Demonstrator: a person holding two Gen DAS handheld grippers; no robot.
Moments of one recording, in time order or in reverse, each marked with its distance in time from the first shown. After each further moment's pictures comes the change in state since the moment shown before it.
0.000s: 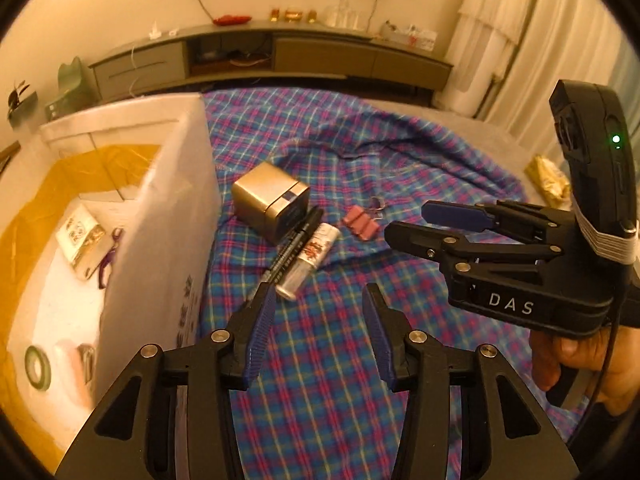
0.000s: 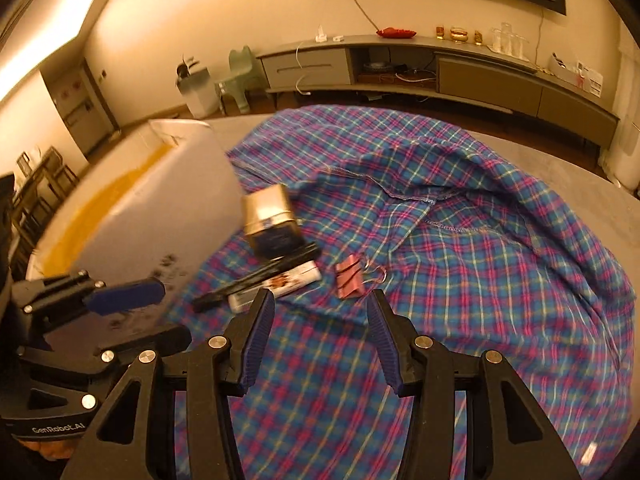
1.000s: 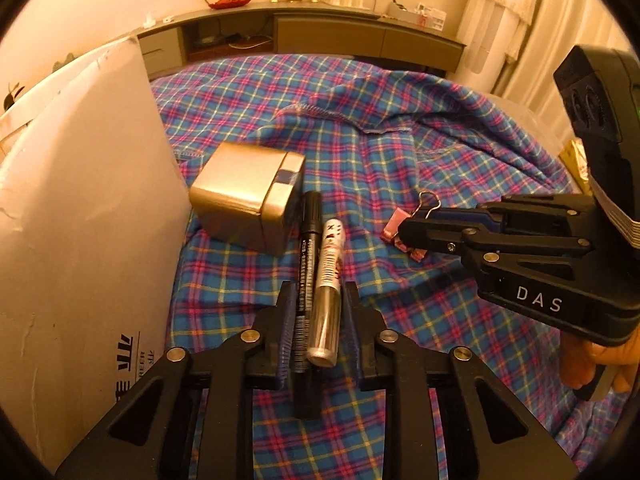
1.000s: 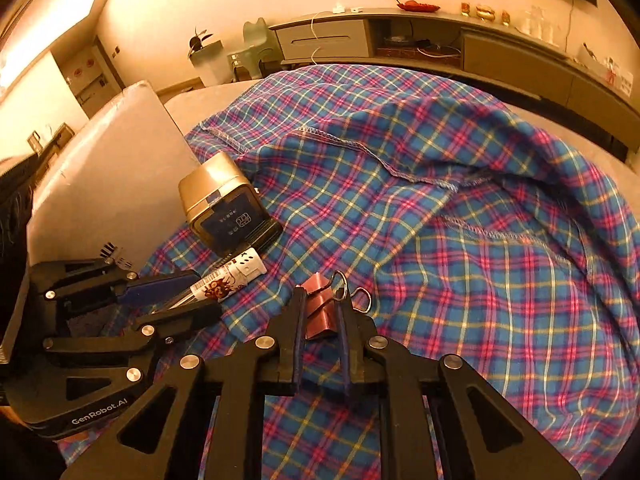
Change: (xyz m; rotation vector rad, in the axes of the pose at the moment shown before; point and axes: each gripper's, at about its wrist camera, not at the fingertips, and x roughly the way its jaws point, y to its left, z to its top) left arm 0.070 0.003 0.012 0.007 0.040 0.037; right arm 0.053 -0.032 0.003 -0.012 0.080 0.094
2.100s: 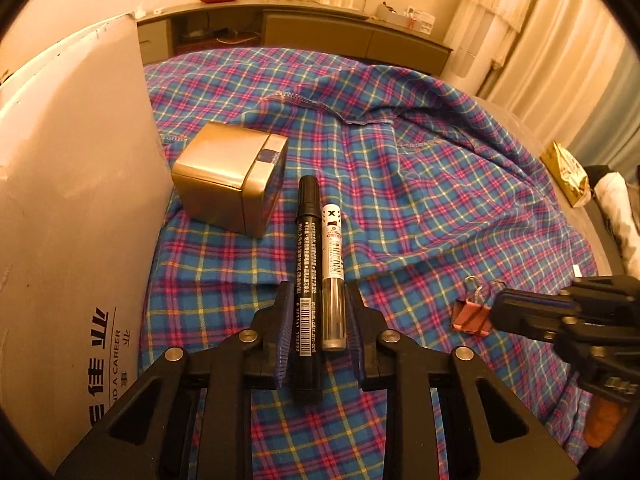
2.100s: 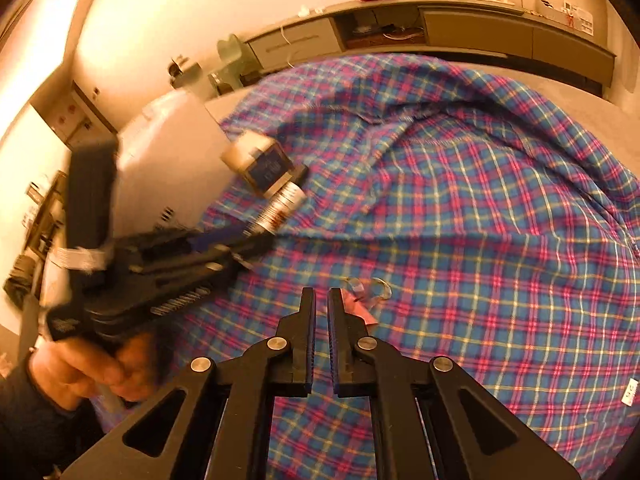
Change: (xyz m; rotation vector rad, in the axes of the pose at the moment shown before) left arm 0.000 0.002 -0.010 -0.023 0.009 -0.090; right arm -0.057 0.011 -0.065 0.148 0.009 -0.019
